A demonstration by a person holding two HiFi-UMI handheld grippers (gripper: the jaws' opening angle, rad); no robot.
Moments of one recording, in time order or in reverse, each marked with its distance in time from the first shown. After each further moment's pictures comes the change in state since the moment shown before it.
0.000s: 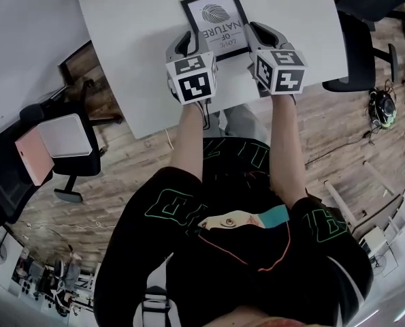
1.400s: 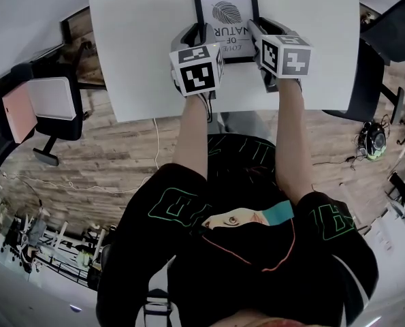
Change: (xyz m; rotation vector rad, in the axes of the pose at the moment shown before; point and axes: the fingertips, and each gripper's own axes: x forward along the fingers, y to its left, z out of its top) left arm 0.037 0.005 -0.021 -0.187 0.090 0.136; right arm 0.074 -0.024 -0.029 -0.039 0.306 0.180
